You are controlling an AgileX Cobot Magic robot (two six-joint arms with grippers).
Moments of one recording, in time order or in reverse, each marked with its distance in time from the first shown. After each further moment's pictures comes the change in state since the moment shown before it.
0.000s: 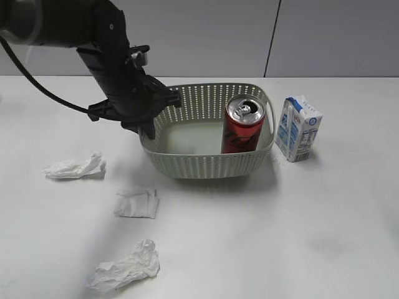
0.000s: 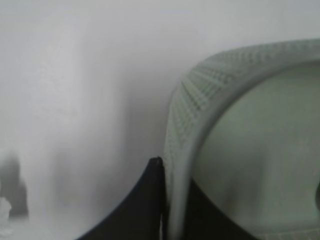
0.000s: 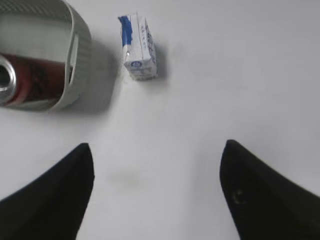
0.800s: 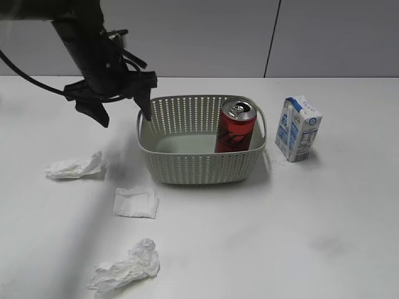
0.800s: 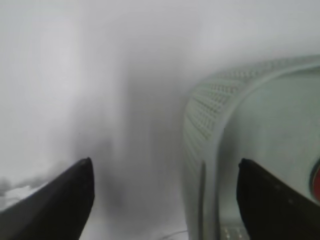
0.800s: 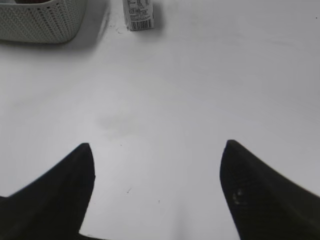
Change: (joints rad) left arm 0.107 0.042 -0.143 -0.031 0.190 0.109; right arm 0.000 -0.892 0.839 -0.009 -0.265 -0.015
